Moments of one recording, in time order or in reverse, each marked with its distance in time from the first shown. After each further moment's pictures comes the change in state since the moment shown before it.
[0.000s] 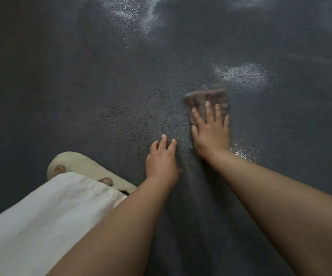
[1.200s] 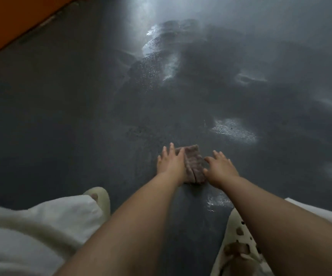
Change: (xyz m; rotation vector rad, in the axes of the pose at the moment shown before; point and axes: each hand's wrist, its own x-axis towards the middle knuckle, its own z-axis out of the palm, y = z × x) left_hand -0.085 0.016 -0.067 -0.127 0.052 -0.004; right_hand -0.102 -0.017 -0.108 -0.063 -0.327 -0.031
